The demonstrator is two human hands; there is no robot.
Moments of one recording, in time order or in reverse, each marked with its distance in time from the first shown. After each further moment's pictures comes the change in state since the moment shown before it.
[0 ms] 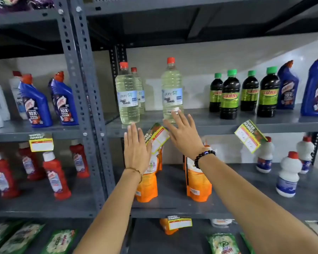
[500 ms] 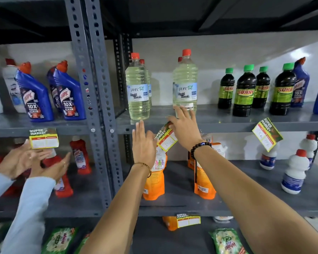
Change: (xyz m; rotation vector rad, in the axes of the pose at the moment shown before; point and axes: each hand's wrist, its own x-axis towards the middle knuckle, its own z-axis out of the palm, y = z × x) left_hand 0.023 -0.035 0.029 -0.249 0.004 0.008; right_hand 0.049 -0.035 0.027 -0.030 -0.048 0.128
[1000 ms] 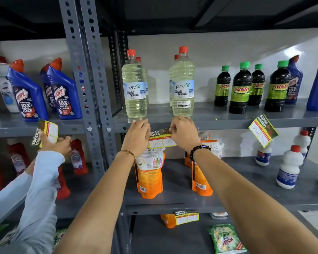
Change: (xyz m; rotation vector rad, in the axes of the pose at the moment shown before) left_hand 0.026 -0.024 -0.024 -0.072 -0.127 0.238; right_hand -0.017 -0.003 0.003 0.319 0.049 0.148
